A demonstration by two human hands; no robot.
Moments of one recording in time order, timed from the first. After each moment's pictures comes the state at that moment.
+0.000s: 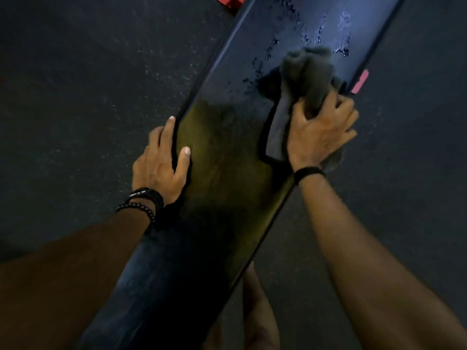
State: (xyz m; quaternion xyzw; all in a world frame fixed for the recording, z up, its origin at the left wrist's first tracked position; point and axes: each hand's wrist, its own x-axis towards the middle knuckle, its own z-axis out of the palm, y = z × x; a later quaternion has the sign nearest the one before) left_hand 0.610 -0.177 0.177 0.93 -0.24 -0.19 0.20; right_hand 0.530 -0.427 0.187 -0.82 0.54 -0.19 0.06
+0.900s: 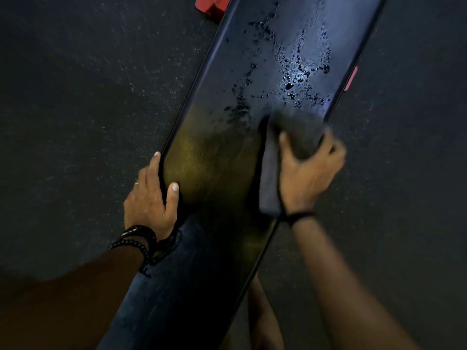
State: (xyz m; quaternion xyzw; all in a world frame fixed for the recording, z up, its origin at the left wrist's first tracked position) left_hand 0.613 -0.183 0.180 0.93 -0.23 -0.24 0.19; right_hand 0.505 -0.419 0.185 -0.76 0.60 -0.18 0.18
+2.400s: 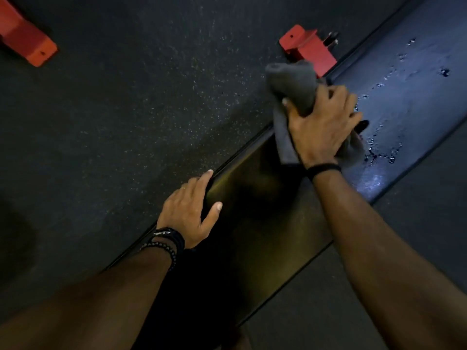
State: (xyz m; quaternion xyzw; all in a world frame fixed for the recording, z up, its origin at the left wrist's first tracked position) left_hand 0.622 -0.179 0.182 0.92 -0.20 -0.28 0.21; right_hand 0.698 -0.454 0.185 -0.96 0.28 -0.06 0.04
